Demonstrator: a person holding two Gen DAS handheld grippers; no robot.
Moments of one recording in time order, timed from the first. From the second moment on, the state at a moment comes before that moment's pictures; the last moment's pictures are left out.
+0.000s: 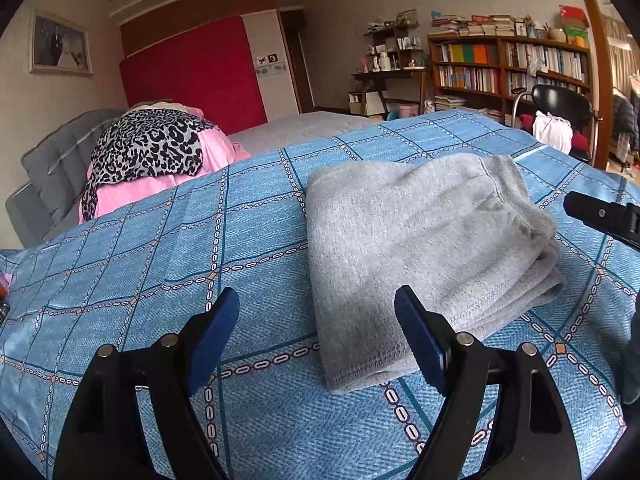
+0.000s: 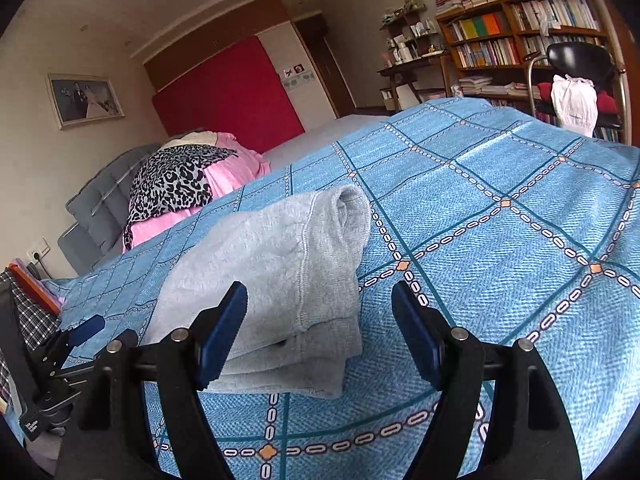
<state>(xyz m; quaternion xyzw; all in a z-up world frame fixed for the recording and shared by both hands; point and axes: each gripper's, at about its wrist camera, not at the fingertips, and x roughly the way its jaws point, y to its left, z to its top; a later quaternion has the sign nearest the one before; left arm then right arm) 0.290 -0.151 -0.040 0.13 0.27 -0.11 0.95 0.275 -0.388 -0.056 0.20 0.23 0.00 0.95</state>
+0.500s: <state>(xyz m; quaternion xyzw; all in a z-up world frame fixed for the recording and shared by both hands) 0.280 -0.154 -0.040 0.14 0.26 -0.11 0.95 0.268 -0.328 -0.042 0.05 0.21 -0.02 0.98</state>
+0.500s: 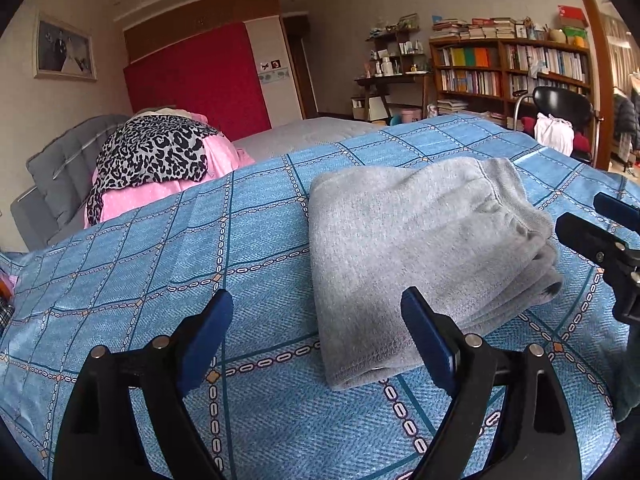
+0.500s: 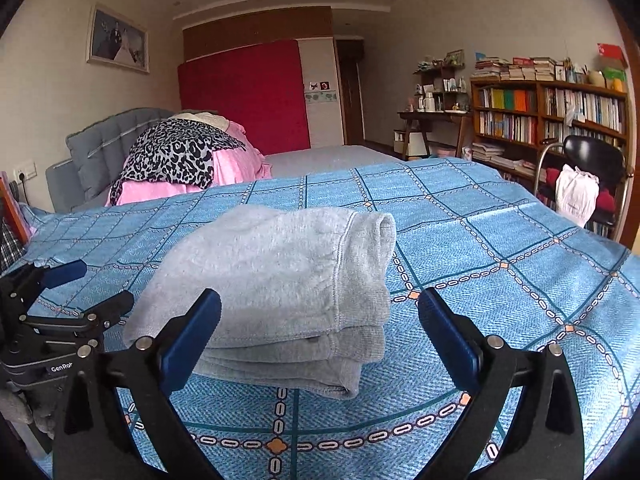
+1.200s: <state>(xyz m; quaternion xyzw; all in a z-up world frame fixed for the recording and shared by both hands) 0.281 -0.155 -0.044 0.14 0.25 -0.09 0.95 0.268 -0.308 -0.058 0.02 0.25 -0.02 0.97</state>
